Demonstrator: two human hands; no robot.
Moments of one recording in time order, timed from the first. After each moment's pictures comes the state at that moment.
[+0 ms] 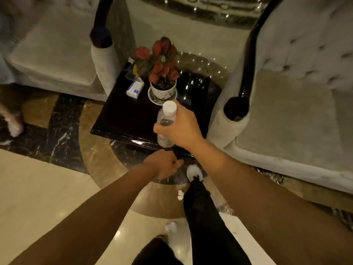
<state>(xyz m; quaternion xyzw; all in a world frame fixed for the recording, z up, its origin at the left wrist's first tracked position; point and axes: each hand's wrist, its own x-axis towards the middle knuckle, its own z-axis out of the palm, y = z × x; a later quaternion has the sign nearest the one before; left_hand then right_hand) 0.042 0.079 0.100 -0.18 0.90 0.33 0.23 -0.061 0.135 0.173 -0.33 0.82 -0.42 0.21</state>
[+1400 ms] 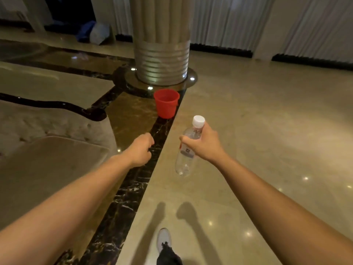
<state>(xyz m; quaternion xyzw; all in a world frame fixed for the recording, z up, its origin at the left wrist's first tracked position) -0.190 1.260 0.348 0.50 0.82 0.20 0.17 0.009 1.388 0.386 0.35 0.80 -0.41 -0.26</state>
